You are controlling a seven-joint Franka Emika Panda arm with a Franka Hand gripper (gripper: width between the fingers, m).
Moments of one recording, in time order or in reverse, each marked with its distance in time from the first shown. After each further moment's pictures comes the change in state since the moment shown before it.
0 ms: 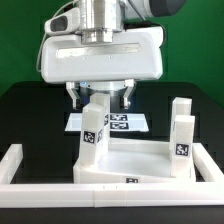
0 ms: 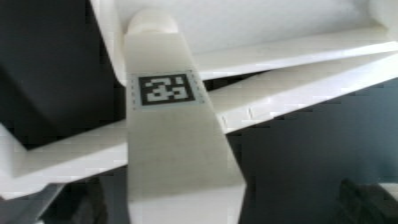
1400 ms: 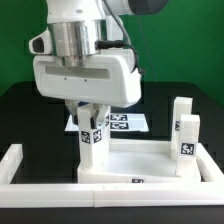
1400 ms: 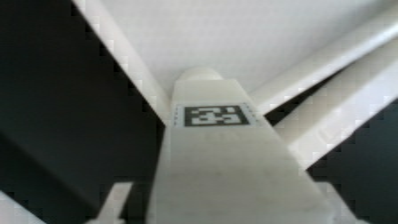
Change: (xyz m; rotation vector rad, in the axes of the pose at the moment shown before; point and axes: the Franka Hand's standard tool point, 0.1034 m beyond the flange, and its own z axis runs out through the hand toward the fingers) arm 0.003 0.022 0.025 -0.085 -0.270 0.554
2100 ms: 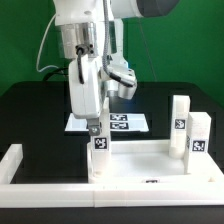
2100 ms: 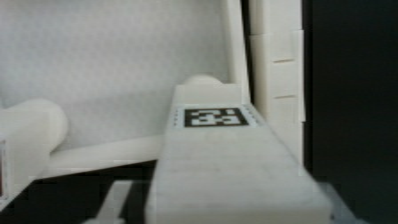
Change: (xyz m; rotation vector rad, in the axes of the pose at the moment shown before) arm -0.005 -0.020 0.003 0.033 0.004 0.757
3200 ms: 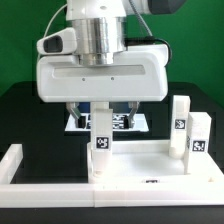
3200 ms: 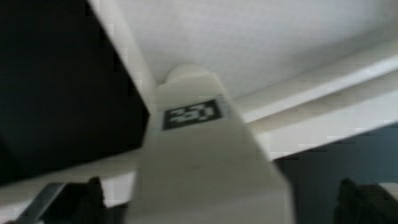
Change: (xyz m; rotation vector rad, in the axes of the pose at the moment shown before) arm -0.012 -0.005 -0.004 -0.026 0.013 -1.416
